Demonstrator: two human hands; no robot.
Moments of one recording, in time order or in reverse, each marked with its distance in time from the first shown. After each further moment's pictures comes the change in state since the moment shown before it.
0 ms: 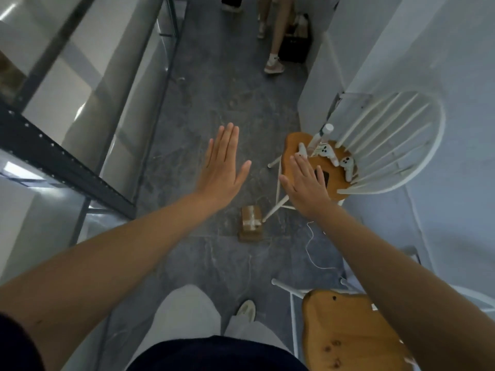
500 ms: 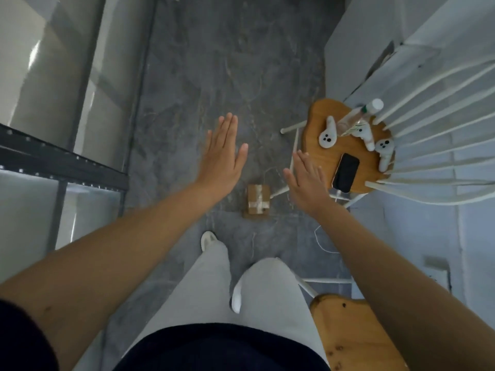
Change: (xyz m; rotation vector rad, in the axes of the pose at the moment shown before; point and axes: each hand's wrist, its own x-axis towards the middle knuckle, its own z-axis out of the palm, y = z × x) left_hand 0.103 -0.111 0.116 -0.169 -0.207 -0.253; right_hand 0.154 0.012 0.093 0.163 -0.219 0.111
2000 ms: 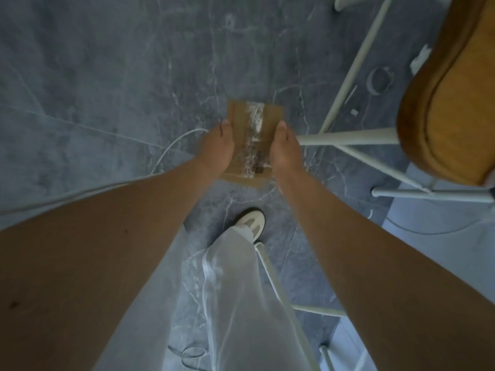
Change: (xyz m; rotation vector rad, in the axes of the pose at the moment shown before) left_hand 0.069 -0.185 0.446 -0.612 -0.233 -0.986; right_hand 0.250 0.169 0.353 0.790 -0.085 0.552
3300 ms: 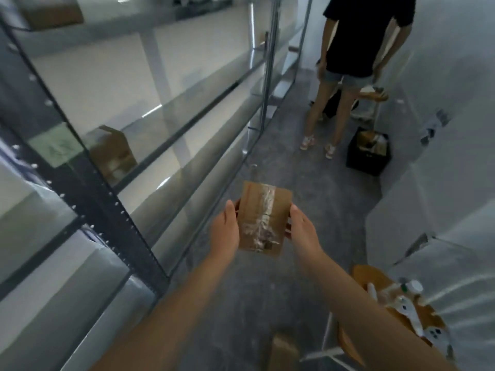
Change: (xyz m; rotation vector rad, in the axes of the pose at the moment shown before) left_hand -0.490 0.273 -0.418 -0.526 0.525 0.671; right_hand -0.537 -0.443 -0.088 0.206 -0.195 -0.636
